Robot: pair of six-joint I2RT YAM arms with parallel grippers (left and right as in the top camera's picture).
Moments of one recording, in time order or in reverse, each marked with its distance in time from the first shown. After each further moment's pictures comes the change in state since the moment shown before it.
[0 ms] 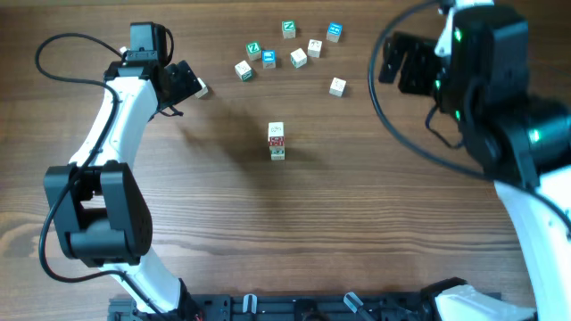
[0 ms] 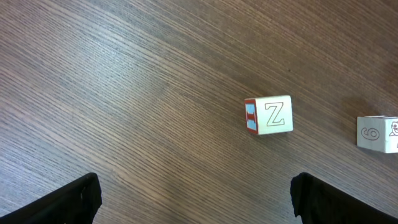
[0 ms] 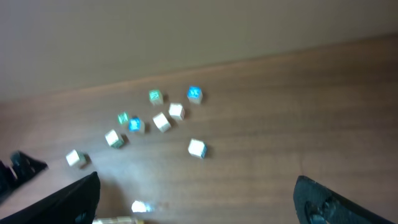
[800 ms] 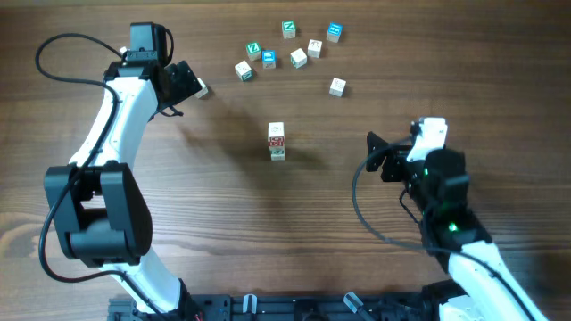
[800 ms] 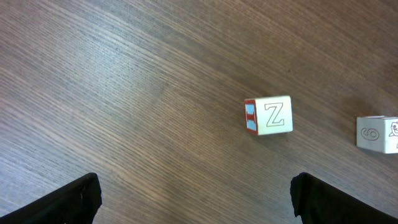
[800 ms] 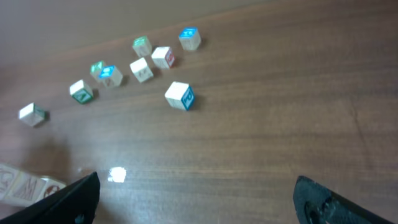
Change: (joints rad) left arm 0.000 0.000 0.000 0.001 0.000 0.000; right arm -0.102 -0.333 -1.290 1.137 -0.193 -0.056
